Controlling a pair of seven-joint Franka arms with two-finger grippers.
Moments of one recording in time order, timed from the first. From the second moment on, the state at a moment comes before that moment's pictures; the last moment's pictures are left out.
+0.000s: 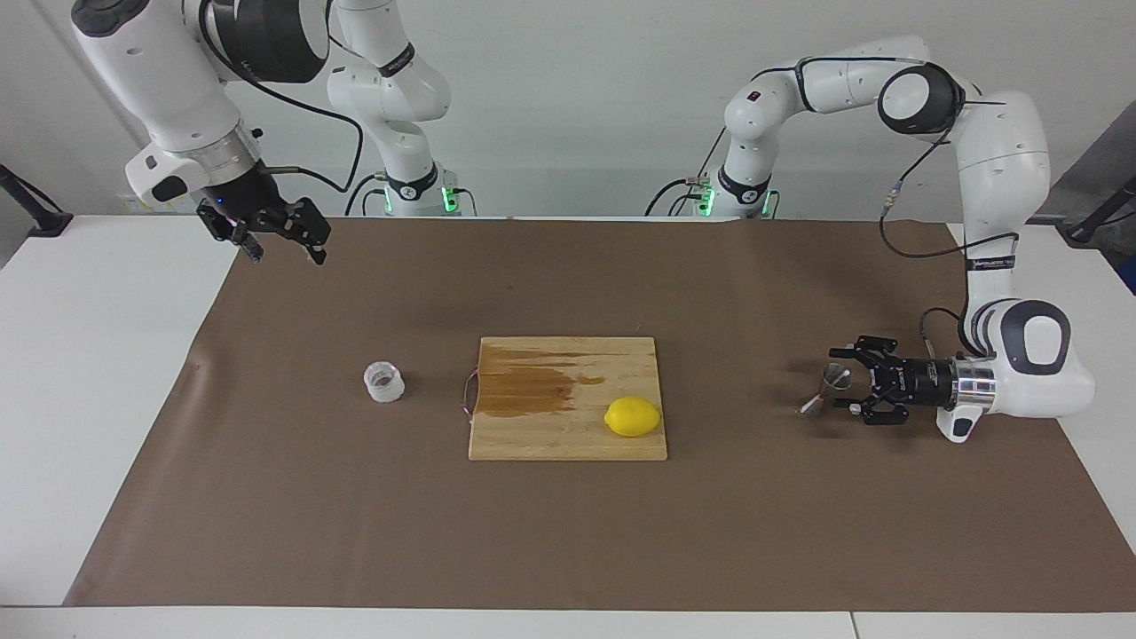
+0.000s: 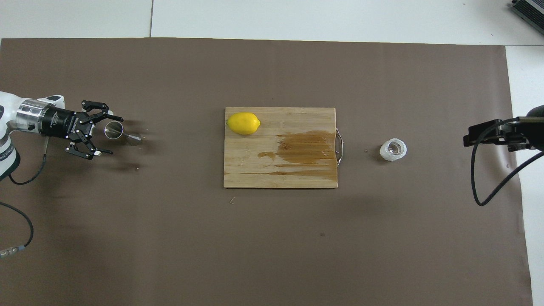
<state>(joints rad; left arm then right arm) 0.74 0.90 -0.59 -1.40 -0.68 1.44 -1.01 -0.07 -0.03 0.01 -1.69 0.05 1.64 0.05</state>
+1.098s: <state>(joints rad) 0.75 0.90 -0.60 -1.42 -0.69 1.42 -1.00 -0.07 -0.03 0.01 -1.69 0.05 1.64 0.05</state>
